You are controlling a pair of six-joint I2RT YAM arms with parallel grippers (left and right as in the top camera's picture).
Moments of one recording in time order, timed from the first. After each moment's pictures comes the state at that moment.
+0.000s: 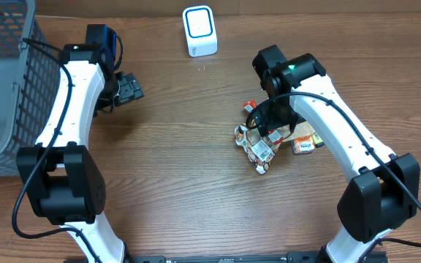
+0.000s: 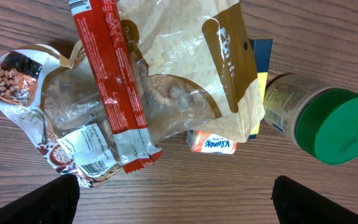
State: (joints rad) left arm 0.00 1.96 1.70 -1.16 -0.12 -0.46; right arm 0.40 1.85 1.63 -1.34 0.22 0.12
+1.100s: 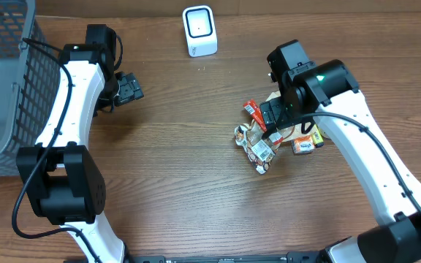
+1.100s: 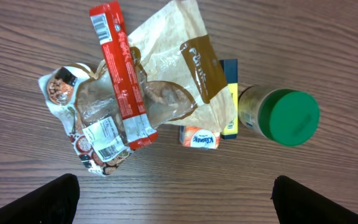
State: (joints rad) left arm 0.00 1.96 1.70 -1.16 -0.12 -0.46; right arm 0.40 1.64 1.63 -1.34 0.22 0.12
